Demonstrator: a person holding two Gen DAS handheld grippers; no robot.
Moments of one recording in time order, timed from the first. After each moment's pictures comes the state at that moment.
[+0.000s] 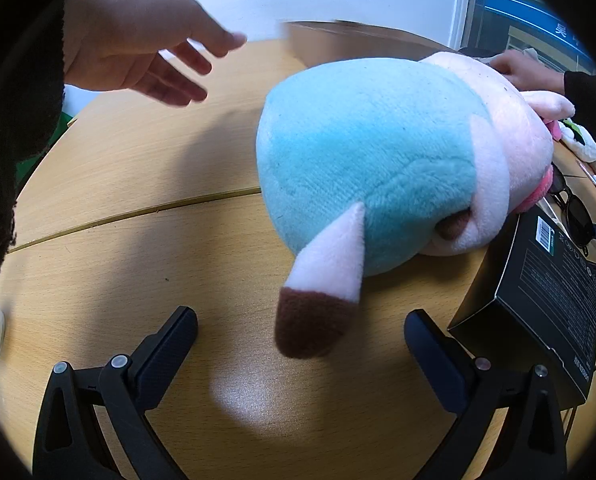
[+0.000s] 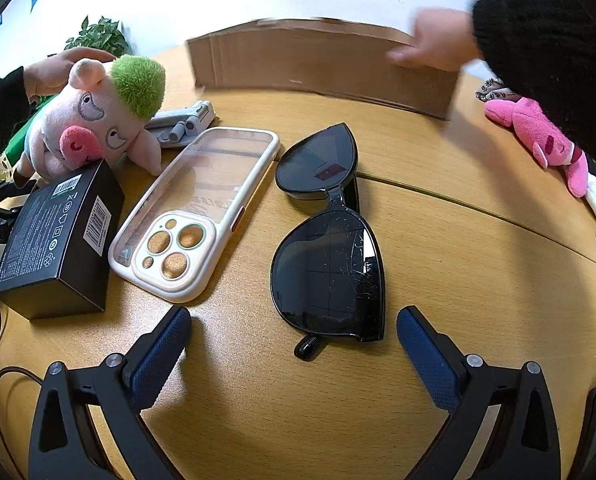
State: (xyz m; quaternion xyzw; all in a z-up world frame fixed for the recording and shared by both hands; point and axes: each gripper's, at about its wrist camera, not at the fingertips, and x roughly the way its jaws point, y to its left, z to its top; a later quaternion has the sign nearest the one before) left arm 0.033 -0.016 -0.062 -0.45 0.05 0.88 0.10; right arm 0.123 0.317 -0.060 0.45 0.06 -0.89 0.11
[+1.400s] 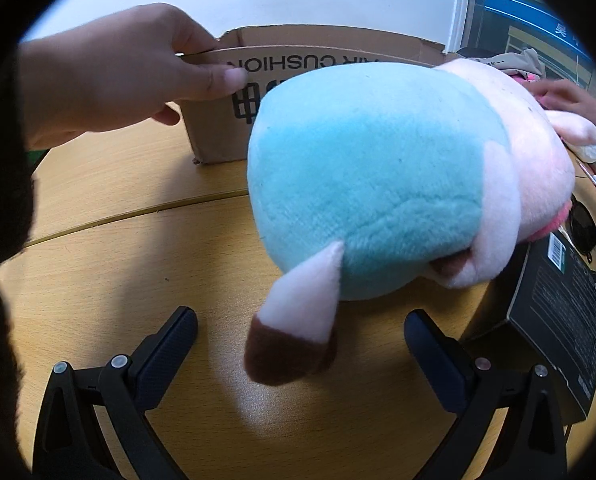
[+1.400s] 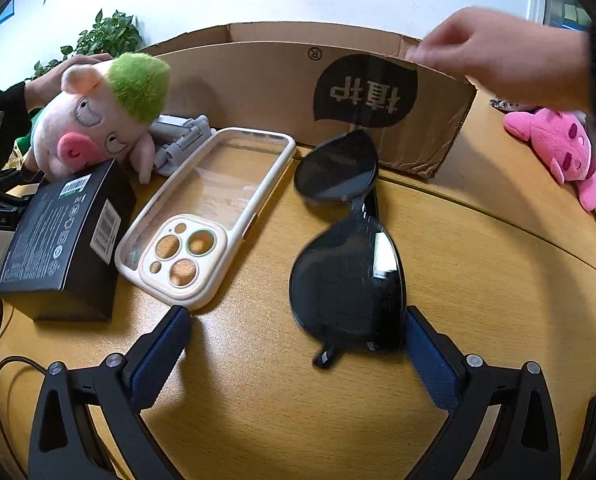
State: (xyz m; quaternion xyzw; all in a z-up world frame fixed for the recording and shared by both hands) left arm 0.031 -0.015 -0.064 -0.45 0.05 0.88 0.10; right arm 0.125 0.313 -0.062 0.44 0.07 -0.88 0.13
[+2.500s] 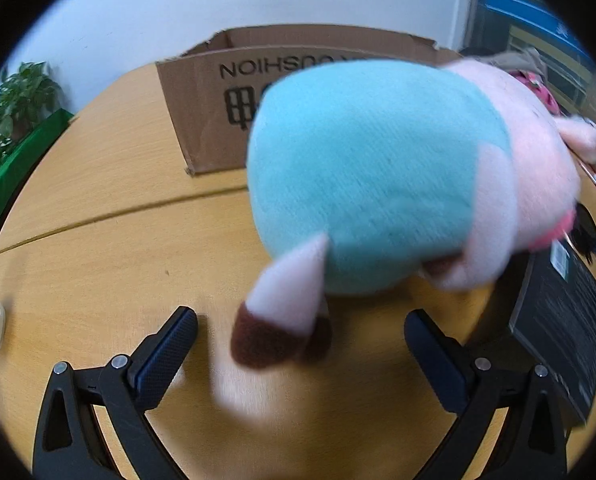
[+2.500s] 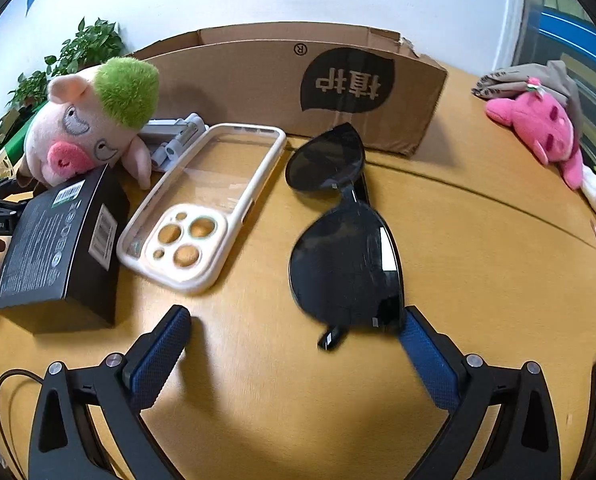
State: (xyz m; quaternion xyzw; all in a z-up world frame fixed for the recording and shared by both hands) left arm 0.030 -0.009 -0.064 -0.47 0.06 0.87 0.12; right arm 0.145 0.327 -0.062 0.45 0.06 -0.89 0.09
